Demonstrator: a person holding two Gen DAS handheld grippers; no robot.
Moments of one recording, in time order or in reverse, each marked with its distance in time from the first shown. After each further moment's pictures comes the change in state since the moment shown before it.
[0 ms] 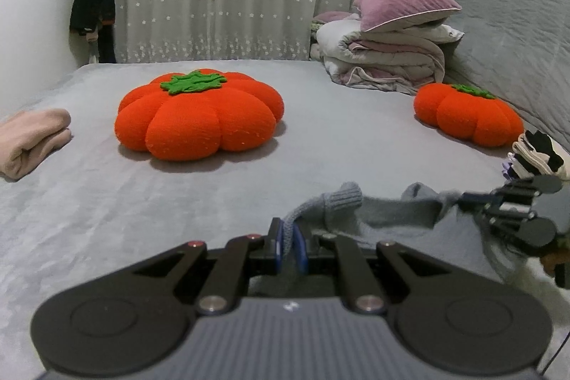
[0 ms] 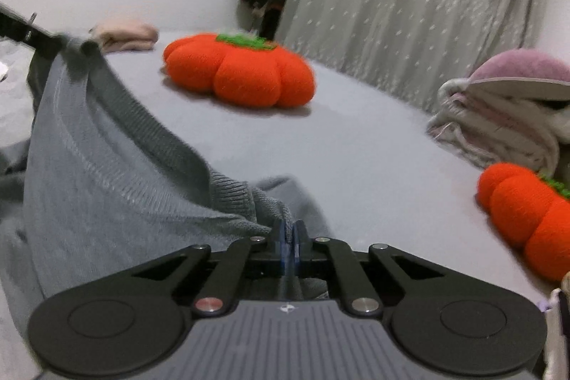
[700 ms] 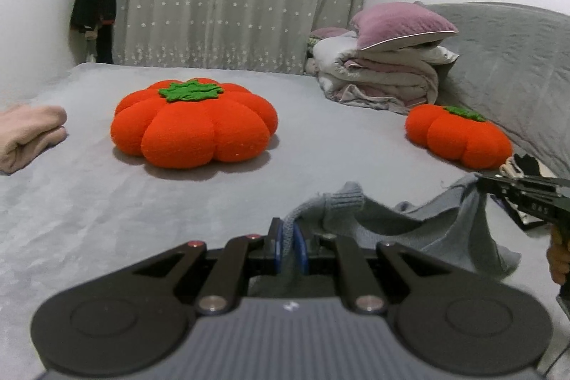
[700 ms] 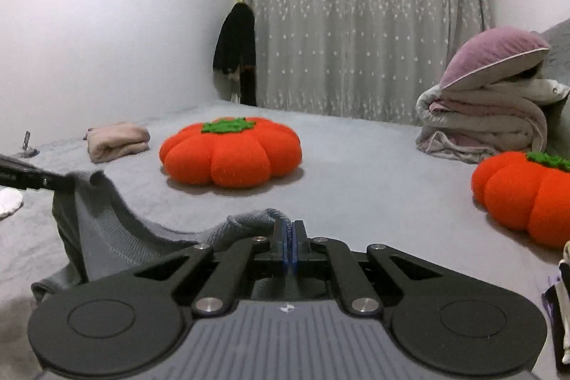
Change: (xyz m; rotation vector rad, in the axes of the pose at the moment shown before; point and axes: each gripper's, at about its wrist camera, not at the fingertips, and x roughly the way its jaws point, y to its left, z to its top) left arm -0.009 0.007 0.003 -0.053 -0.045 -0.030; right arm -0.059 -0.033 0.034 0.291 -0.153 0.067
